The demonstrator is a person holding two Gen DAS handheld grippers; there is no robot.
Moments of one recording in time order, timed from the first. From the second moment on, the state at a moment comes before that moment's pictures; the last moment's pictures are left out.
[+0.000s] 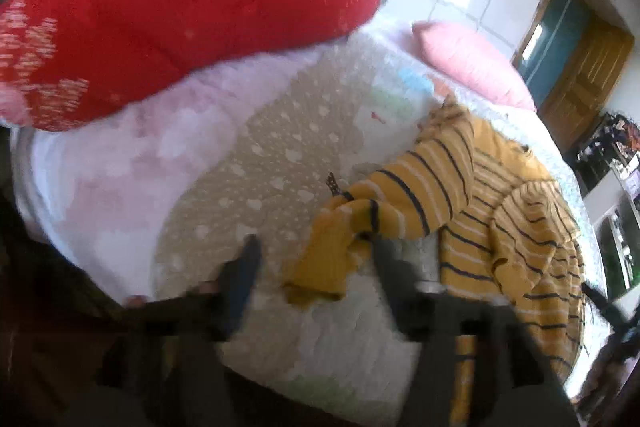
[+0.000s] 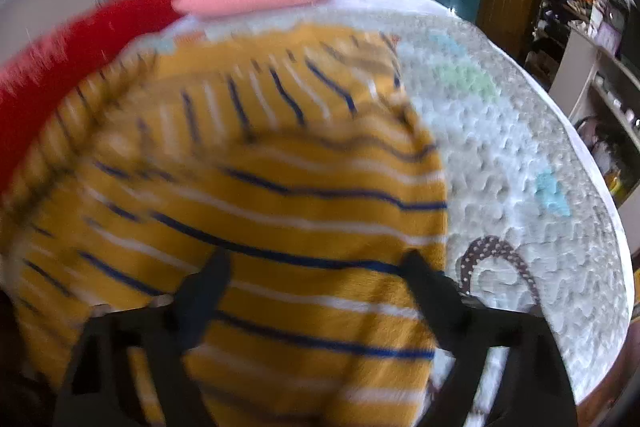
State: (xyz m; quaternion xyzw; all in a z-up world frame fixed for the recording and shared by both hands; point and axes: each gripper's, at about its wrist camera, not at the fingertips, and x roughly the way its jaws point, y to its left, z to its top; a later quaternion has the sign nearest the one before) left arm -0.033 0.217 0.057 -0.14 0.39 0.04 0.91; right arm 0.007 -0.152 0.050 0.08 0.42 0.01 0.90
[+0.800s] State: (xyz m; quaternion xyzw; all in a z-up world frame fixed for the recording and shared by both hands) left arm -0.078 0.162 0.055 -0.06 0.41 0.01 0.91; right arm 0.050 -0.044 0.069 0.03 0.39 0.12 0.91
